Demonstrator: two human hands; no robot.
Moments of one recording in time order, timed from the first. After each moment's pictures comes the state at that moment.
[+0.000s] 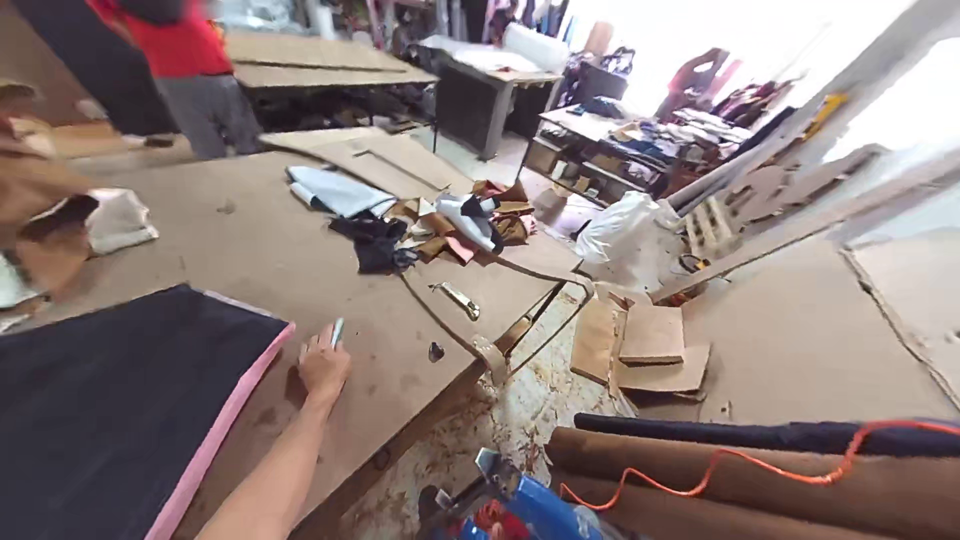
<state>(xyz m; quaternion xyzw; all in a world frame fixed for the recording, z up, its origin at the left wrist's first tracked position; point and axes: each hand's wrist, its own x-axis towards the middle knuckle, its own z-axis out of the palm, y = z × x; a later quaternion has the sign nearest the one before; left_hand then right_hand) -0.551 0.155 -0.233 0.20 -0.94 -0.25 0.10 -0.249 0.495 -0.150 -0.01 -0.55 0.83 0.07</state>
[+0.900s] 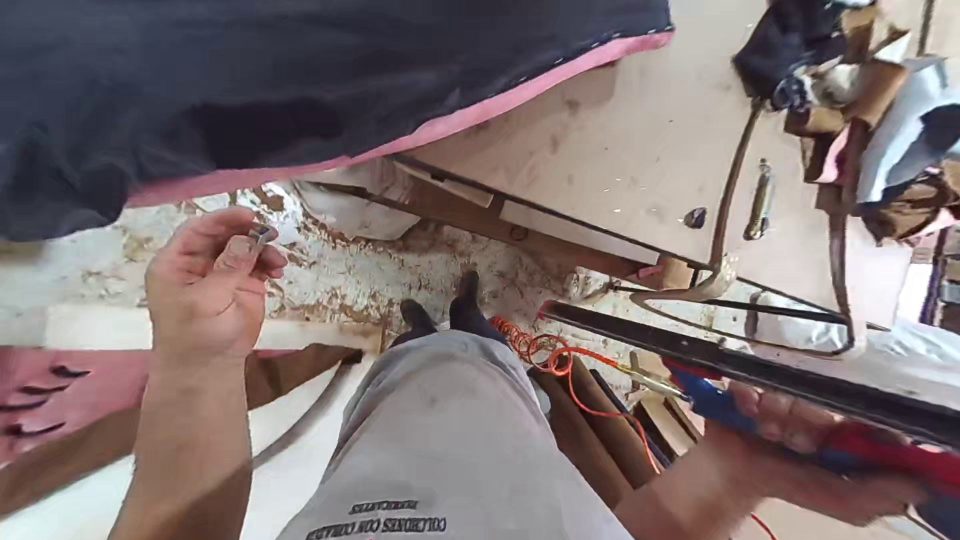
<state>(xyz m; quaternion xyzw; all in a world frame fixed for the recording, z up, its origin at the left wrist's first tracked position) 0.073 0.103 -0.146 0.35 -0.58 -0.64 0.36 -0.302 0.520 -0.072 0.26 -0.47 0.84 -0.12</state>
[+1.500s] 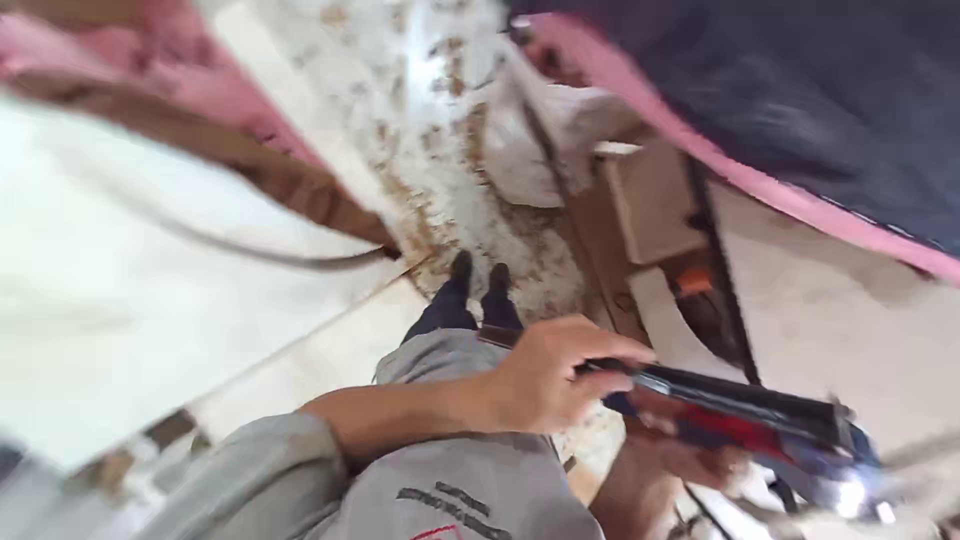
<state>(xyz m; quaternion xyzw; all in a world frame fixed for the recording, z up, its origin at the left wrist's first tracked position) 0.033 0.276 -0.136 0.39 -0.55 -0.59 0.44 -0.186 0.348 -0.174 0.31 -0.30 0.64 -0.64</state>
